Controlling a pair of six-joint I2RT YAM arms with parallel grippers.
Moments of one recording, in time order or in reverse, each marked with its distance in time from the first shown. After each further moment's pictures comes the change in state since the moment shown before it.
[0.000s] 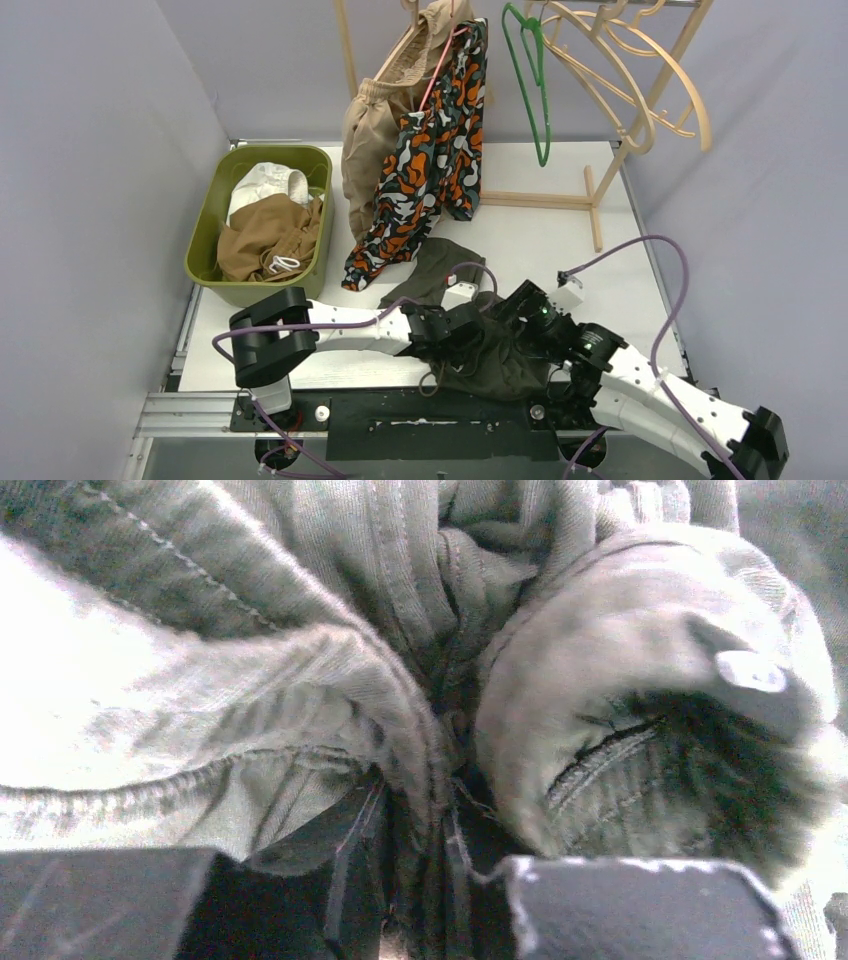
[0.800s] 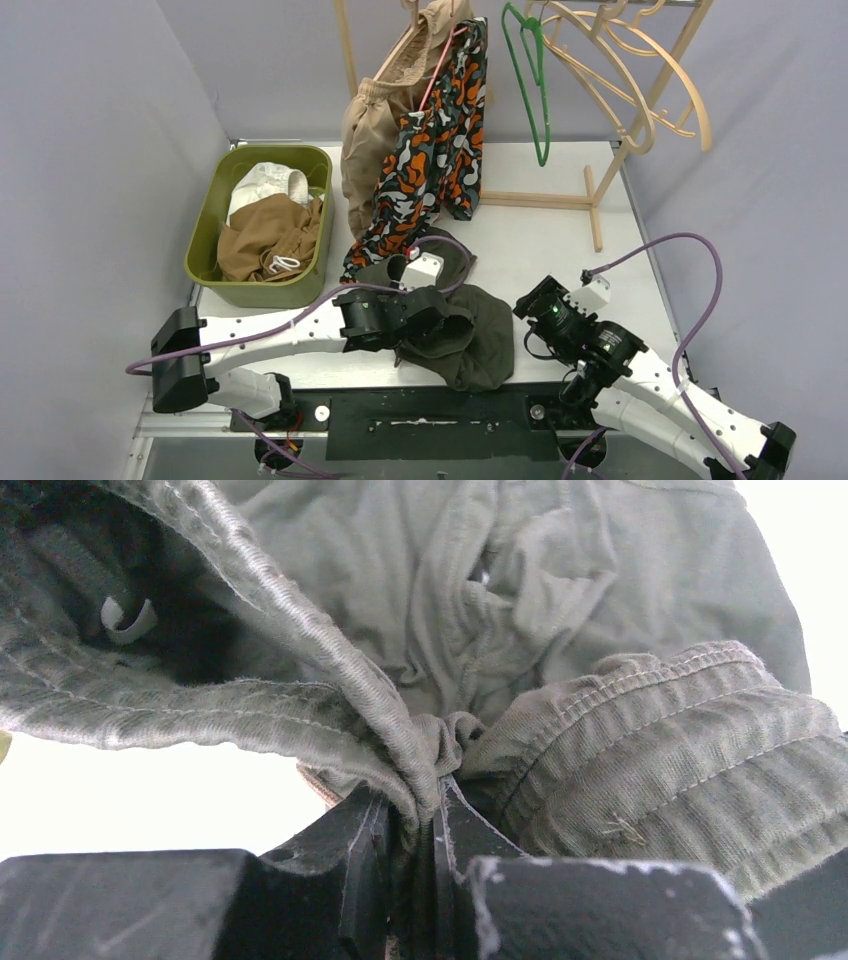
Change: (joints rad) left arm 0.009 -0.383 0.027 -0.381 -0.319 0.101; right arm 0.000 -0.088 0.130 -0.304 0.184 0.044
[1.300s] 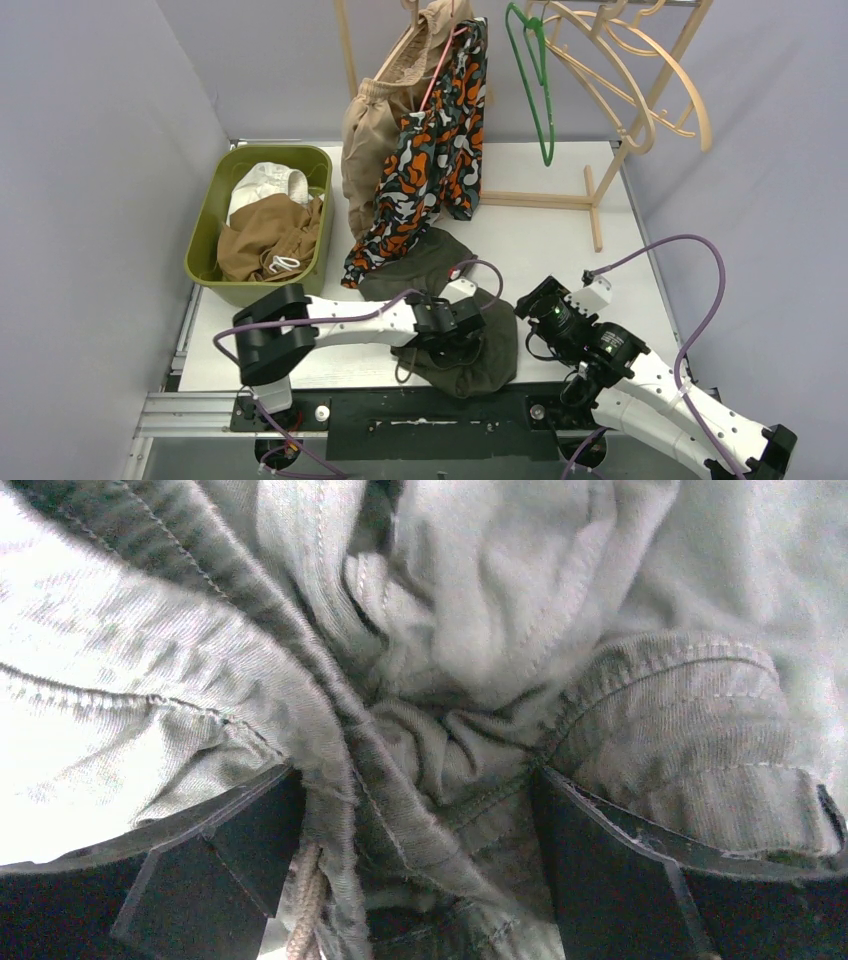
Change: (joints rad) left arm 0.002 0.355 0.048 0.143 0.193 0.082; right arm 0.000 -0.027 -0.001 -0.002 0.013 -0.002
